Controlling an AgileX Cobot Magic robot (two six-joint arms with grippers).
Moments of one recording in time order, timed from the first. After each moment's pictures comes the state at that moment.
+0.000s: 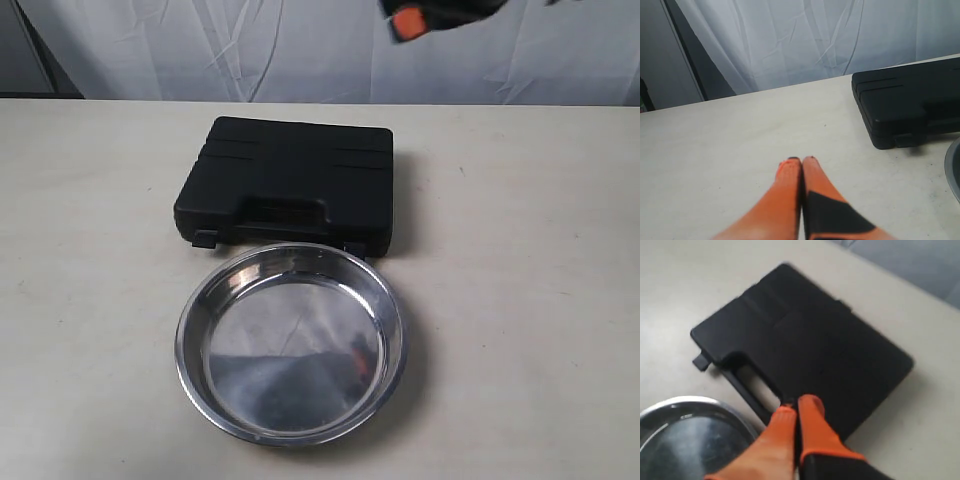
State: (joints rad) left arm -0.12 0.05 0.00 0.03 0.20 0.12; right arm 0.35 1.81 -1.68 0.43 0.93 -0.51
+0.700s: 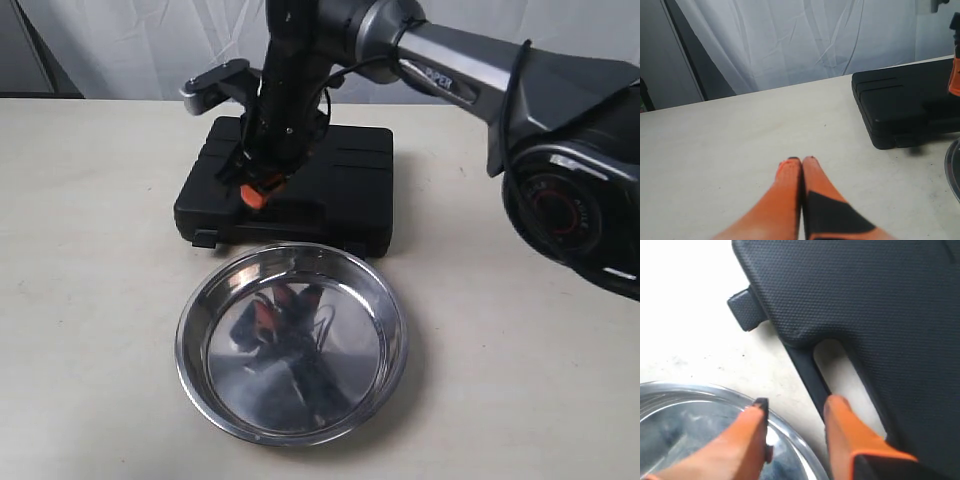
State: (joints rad) left arm -0.12 0.05 0.00 0.03 0.20 0.12; right arm 0.66 2.38 -2.17 0.22 1.22 -0.39
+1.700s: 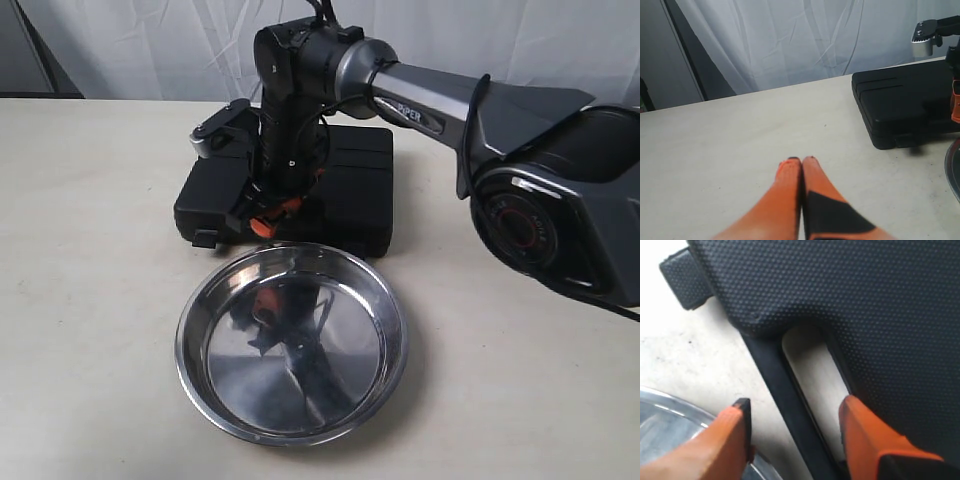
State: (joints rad) left arm -0.12 0.05 0.00 0.03 0.20 0.12; right arm 0.67 2.46 -2.17 0.11 1.20 -0.40
